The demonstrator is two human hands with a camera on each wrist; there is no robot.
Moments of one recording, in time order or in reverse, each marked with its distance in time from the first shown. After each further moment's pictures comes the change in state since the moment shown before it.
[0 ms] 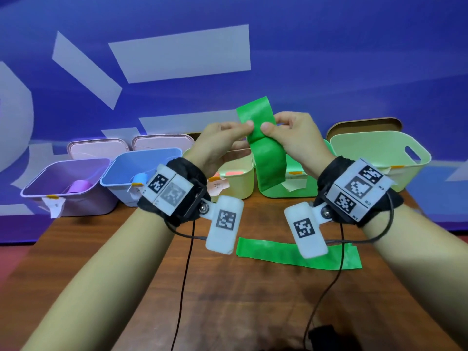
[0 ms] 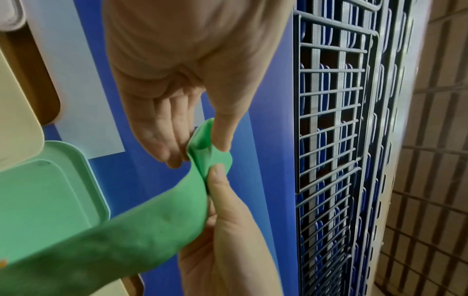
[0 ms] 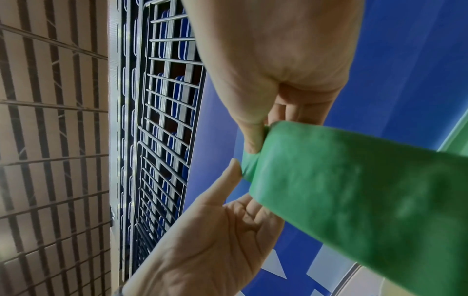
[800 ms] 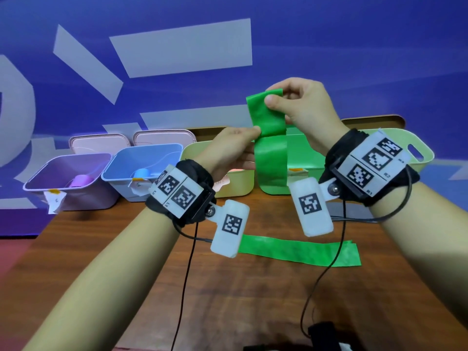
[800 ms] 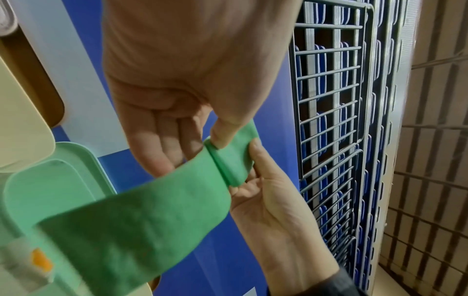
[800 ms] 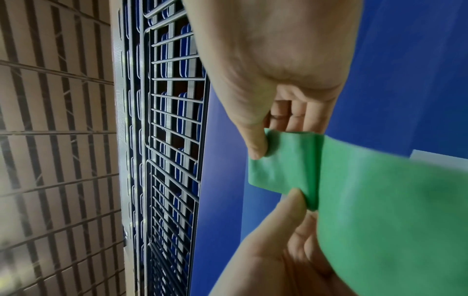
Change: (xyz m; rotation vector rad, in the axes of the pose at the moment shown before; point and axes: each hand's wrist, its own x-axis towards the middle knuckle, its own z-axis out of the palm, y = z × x) left_hand -0.002 -0.012 0.011 0.146 -0.073 -0.076; right_hand 0.017 -0.022 -0.013 0.125 0.025 -0.125
